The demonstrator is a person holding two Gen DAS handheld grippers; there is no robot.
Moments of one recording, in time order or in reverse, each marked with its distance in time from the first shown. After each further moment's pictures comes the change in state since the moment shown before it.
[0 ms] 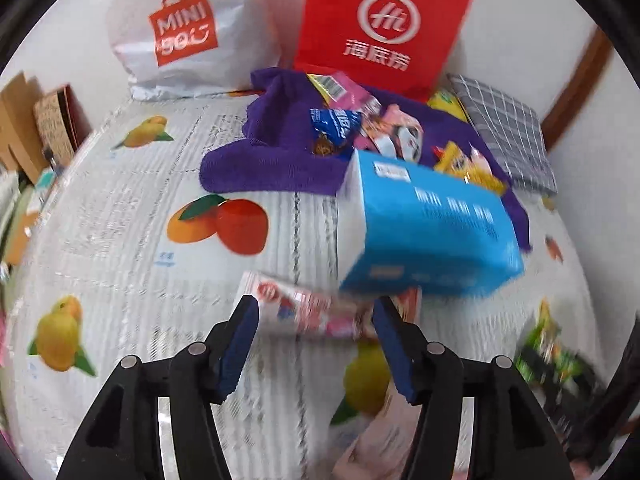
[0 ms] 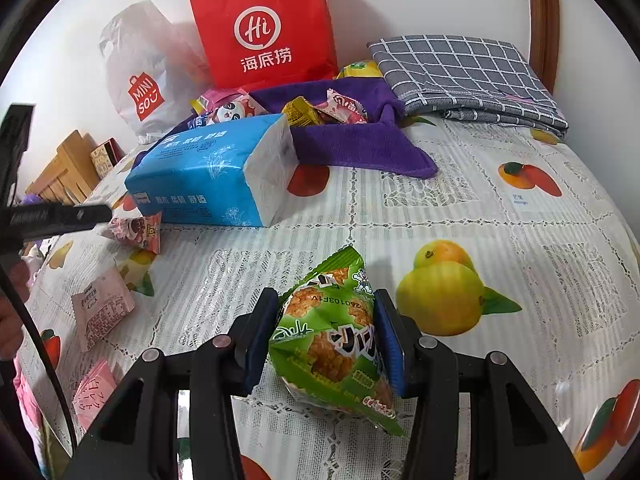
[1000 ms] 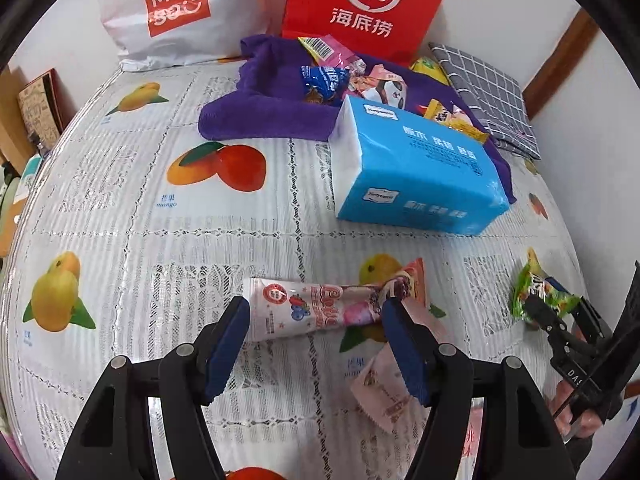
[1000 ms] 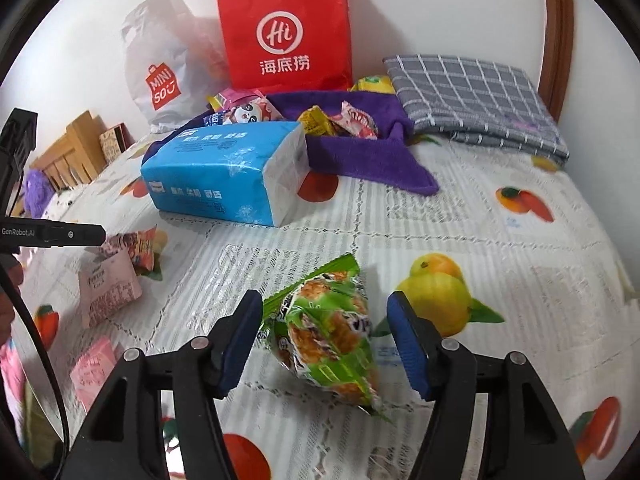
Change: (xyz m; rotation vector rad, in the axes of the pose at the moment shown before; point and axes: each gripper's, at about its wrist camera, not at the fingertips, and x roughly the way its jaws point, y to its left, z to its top) left arm -0.015 0.011 -0.037 0.063 0.083 -0.059; right arm -0.019 0.008 -0.003 -0.102 -0.030 -0.020
